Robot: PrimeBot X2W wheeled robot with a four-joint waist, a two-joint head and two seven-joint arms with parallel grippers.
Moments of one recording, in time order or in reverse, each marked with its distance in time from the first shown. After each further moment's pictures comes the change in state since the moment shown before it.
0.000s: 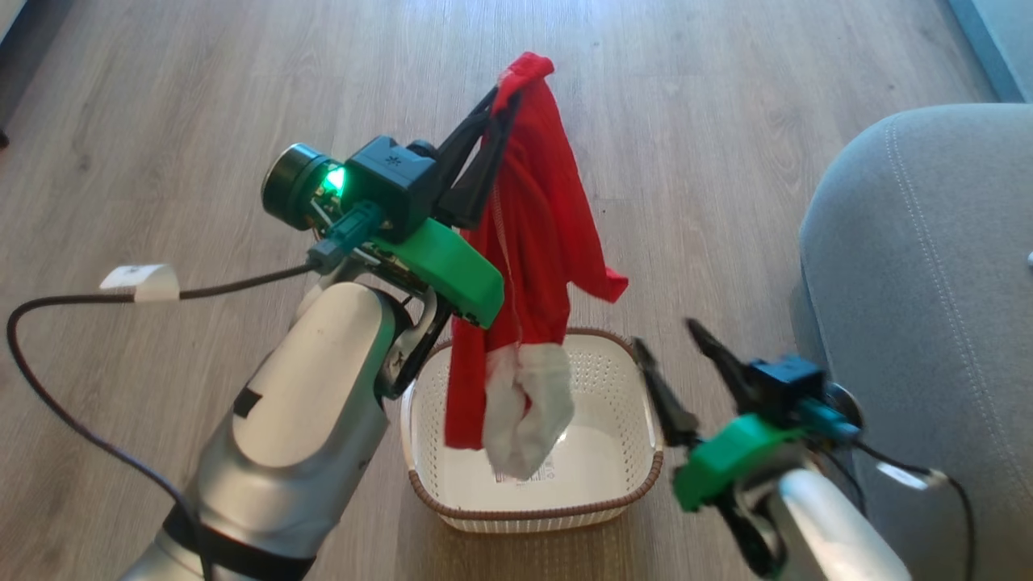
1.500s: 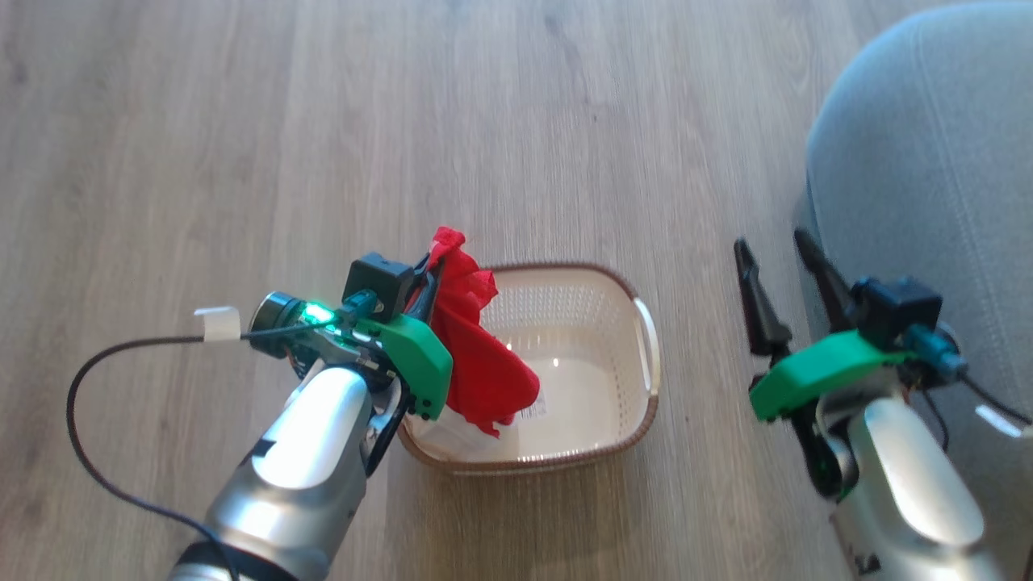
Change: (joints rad) left arm 0.024 -0.038 -0.023 0.575 0.016 -0.009 -0.088; right arm -0.134 -0.029 -0.186 0.011 -0.001 0.000 0.000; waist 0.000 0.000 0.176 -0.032
